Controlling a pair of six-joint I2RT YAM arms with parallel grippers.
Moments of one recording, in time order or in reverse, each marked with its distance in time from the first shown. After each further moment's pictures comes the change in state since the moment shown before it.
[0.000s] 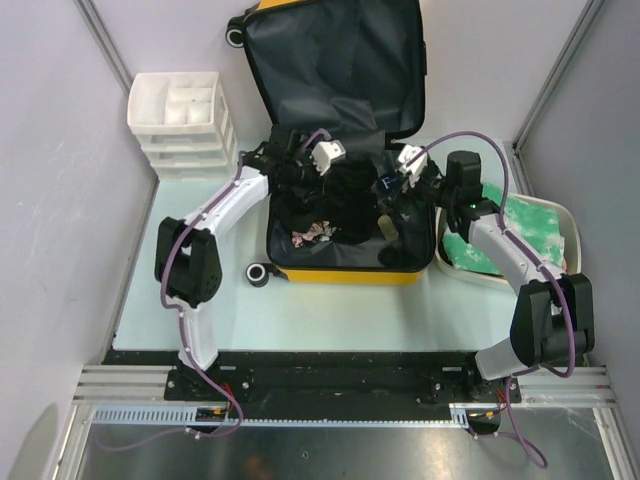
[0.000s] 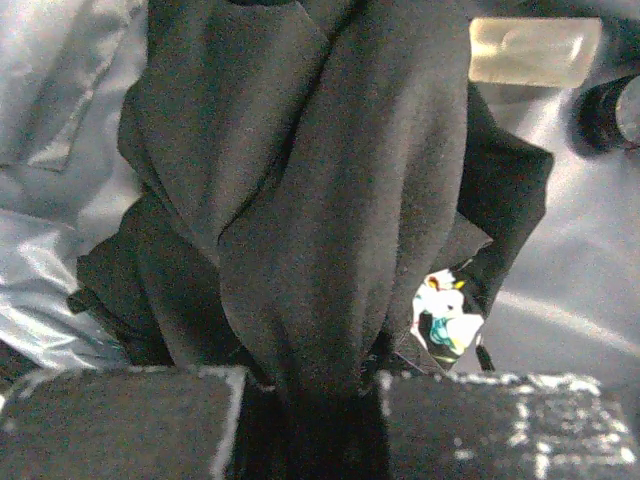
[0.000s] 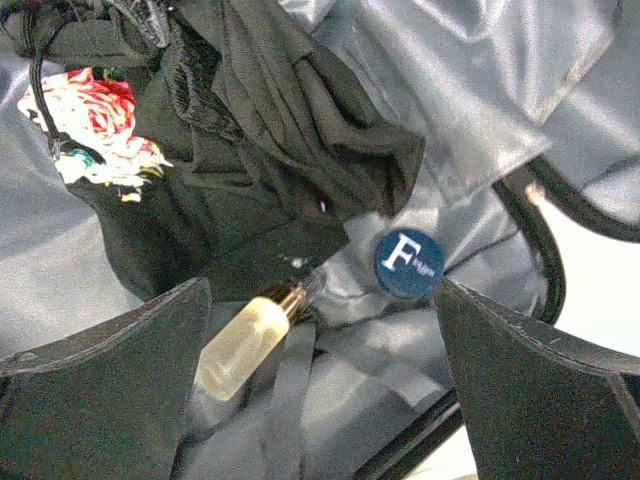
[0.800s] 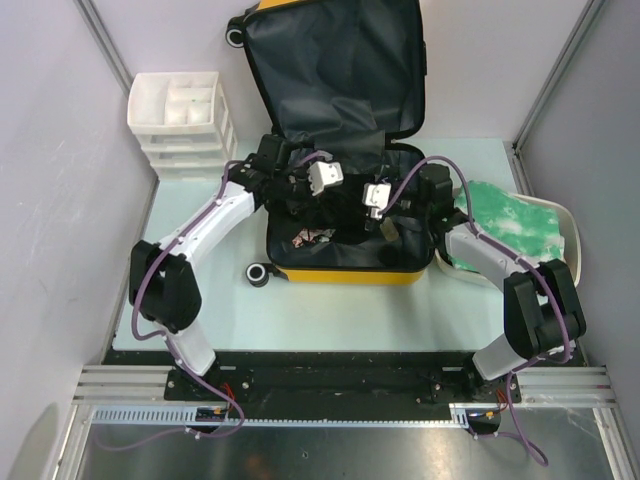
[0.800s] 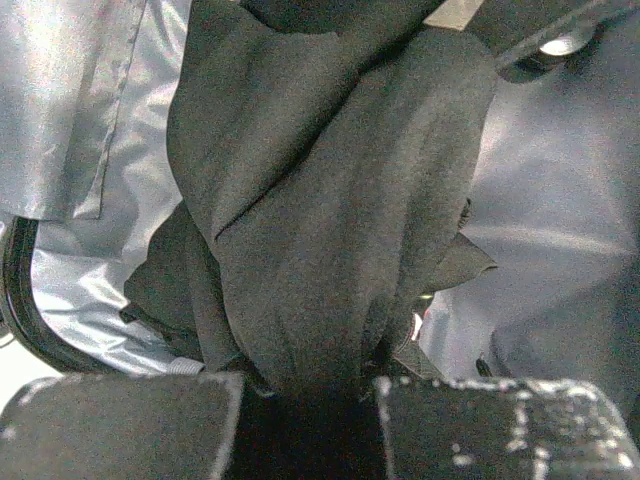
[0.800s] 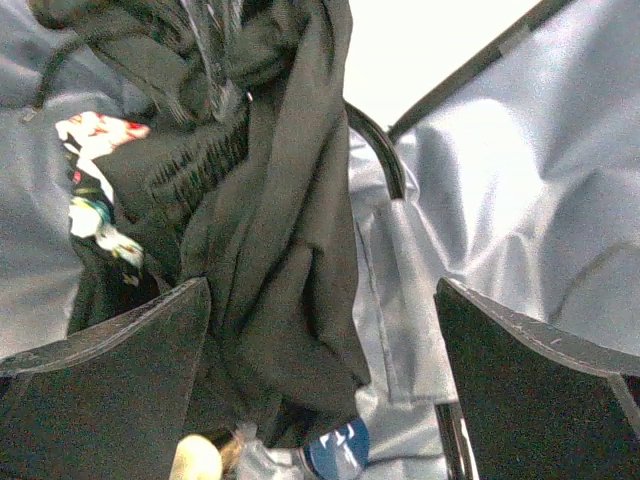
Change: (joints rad) left arm -0.024 -0.227 -0.189 -0.004 0.042 0.267; right arm 0.163 0.064 -0.101 0.345 -0.132 -0.412
